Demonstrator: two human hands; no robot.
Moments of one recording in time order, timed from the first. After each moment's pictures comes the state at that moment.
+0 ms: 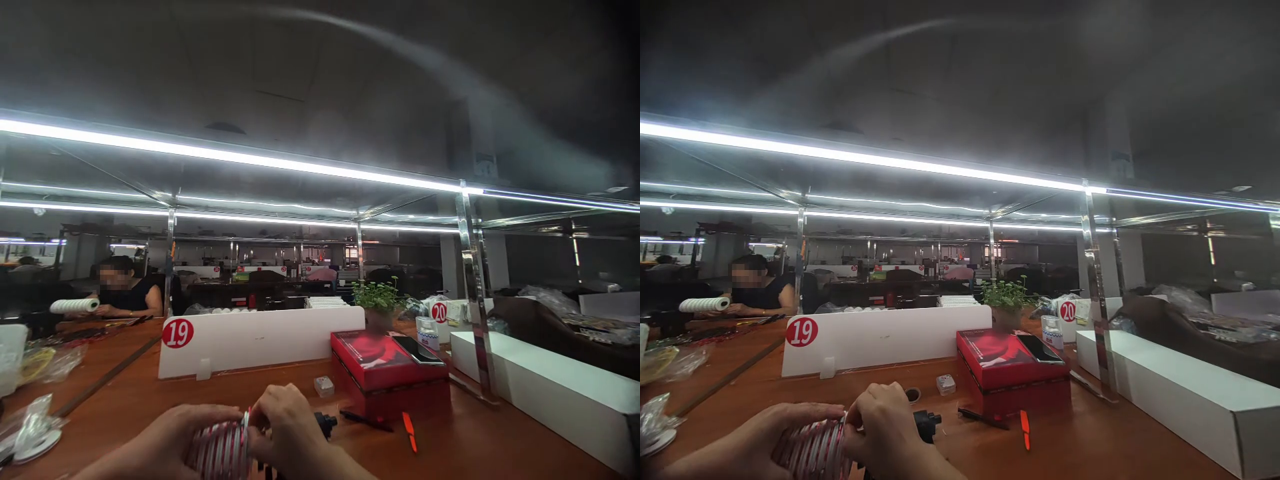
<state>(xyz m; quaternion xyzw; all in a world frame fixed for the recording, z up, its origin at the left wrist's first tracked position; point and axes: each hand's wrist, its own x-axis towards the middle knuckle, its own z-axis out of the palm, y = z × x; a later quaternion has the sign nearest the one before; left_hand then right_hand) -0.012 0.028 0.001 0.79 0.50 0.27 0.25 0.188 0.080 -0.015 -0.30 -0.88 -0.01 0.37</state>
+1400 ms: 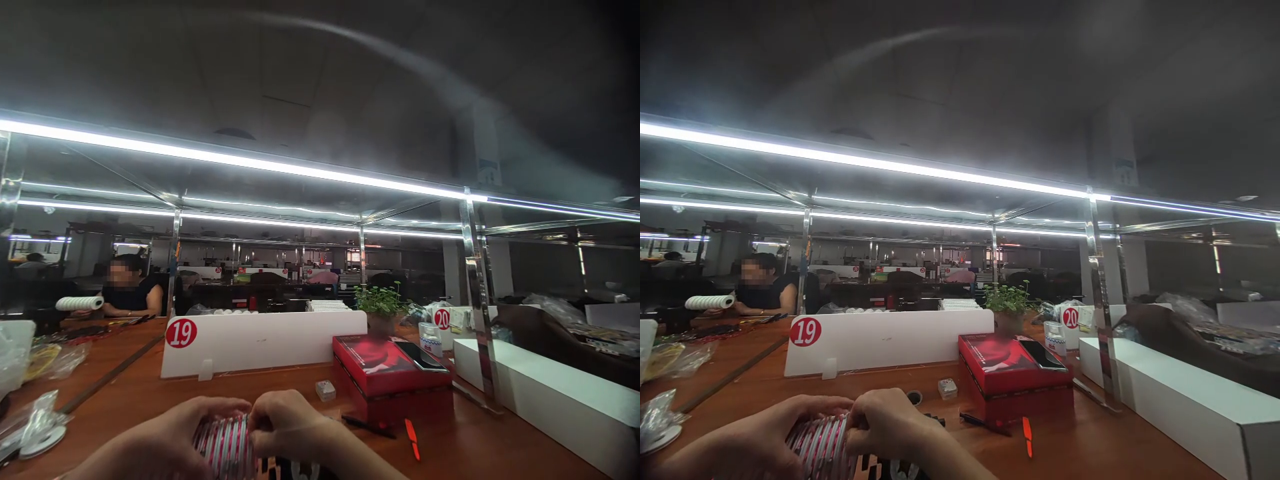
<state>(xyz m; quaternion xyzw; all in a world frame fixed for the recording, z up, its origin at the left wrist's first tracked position) -0.033 0.058 -0.005 0.81 0.39 0.24 0.36 0.193 0.086 0.014 -0.25 -0.94 0.11 0.19</state>
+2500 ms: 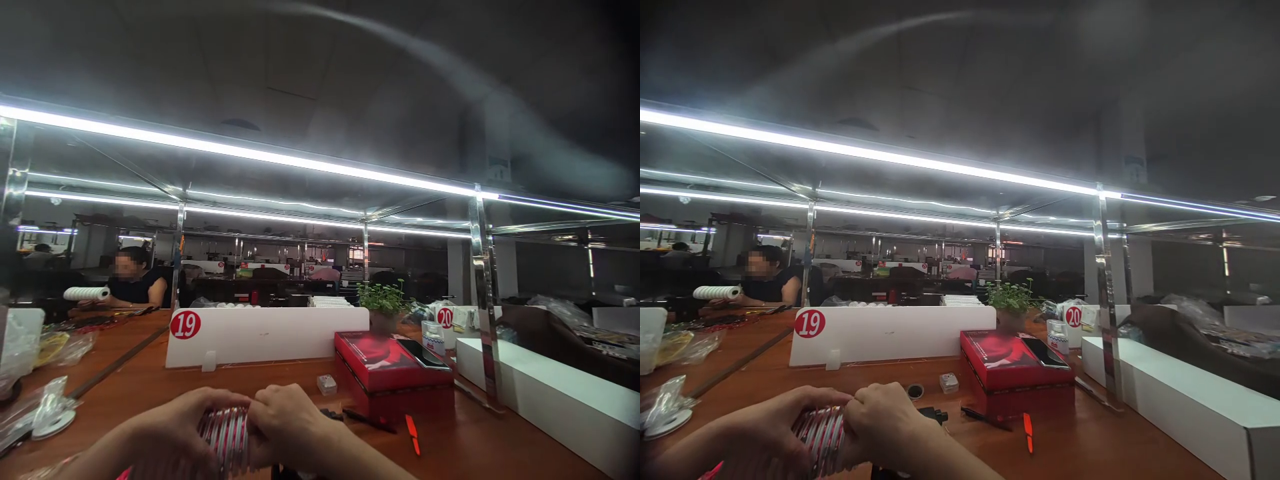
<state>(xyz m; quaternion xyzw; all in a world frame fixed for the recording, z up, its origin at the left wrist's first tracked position) -0.035 0.055 -0.001 0.82 0.42 0.22 0.33 0.178 0.084 -0.005 -0.17 -0.93 -0.26 0.21</state>
